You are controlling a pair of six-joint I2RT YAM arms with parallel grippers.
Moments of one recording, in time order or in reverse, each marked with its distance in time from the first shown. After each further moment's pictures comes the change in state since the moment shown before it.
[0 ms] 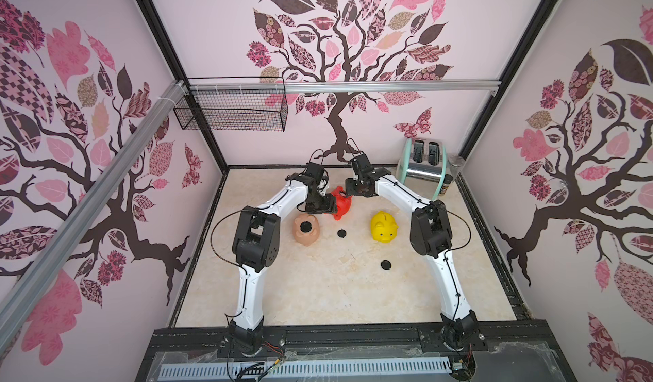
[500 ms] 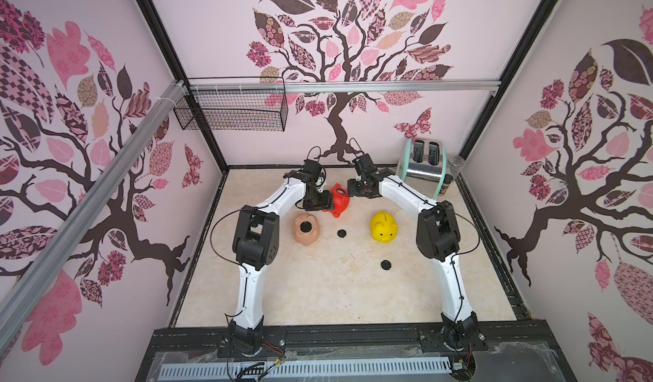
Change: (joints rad) left arm 0.034 0.023 0.054 -0.018 -0.026 -0.005; right arm 0.000 -0.093 -0.085 0.007 0.003 0.000
